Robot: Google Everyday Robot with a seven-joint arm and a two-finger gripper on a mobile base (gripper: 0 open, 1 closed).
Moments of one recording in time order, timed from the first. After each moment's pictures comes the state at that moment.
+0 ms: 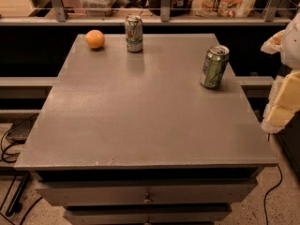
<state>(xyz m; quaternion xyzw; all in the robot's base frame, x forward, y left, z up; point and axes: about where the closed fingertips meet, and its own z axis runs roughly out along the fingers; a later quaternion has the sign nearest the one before) 0.438 -0.217 0.976 -0.60 0.78 -0.03 0.16</state>
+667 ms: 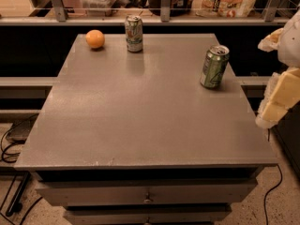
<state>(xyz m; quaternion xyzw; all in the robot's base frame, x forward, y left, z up) 0.449 -0.214 0.974 -0.60 0.78 -0.02 0.18</state>
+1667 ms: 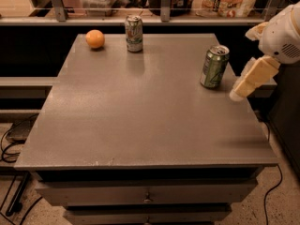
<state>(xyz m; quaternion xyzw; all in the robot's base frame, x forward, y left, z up) 0.537 -0.211 0.957 -0.56 0.77 0.01 0.30</state>
